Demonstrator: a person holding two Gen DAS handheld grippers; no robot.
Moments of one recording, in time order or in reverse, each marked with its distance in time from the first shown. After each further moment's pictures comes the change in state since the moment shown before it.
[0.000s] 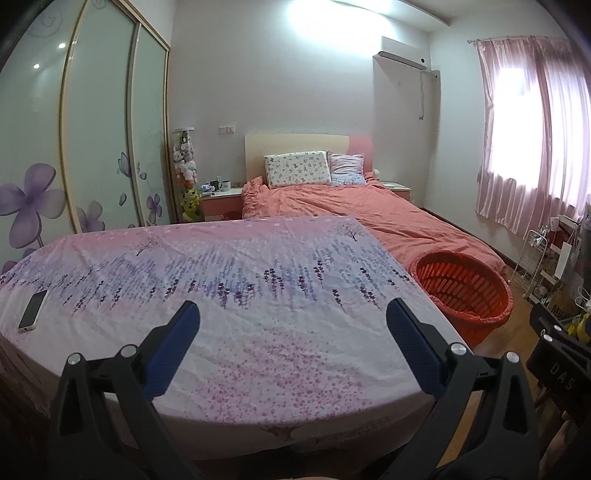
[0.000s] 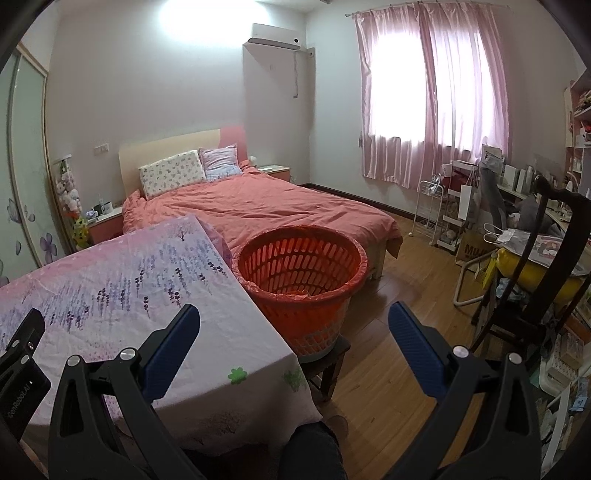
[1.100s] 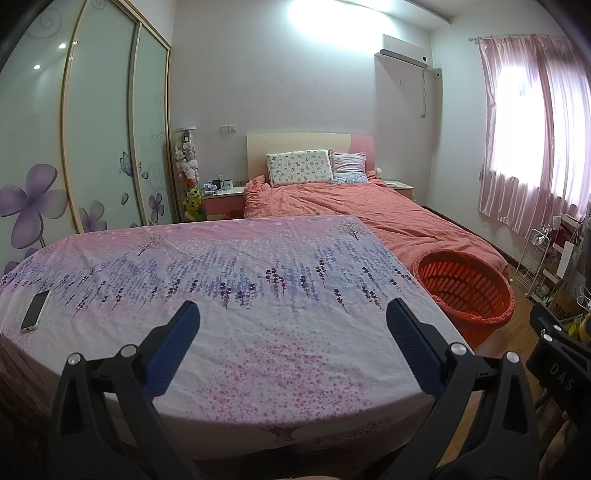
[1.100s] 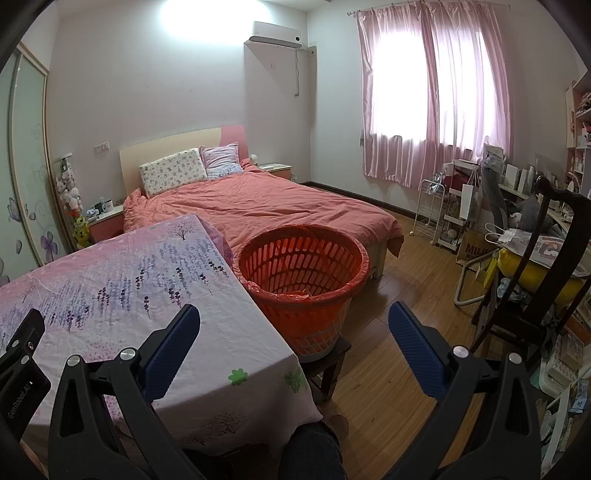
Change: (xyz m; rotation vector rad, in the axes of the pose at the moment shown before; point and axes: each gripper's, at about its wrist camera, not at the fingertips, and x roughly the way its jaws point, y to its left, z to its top) left arm 0.000 0.000 0.002 0.001 0.007 0.010; right arm 0.002 0.000 0.001 -0.003 0.008 0.006
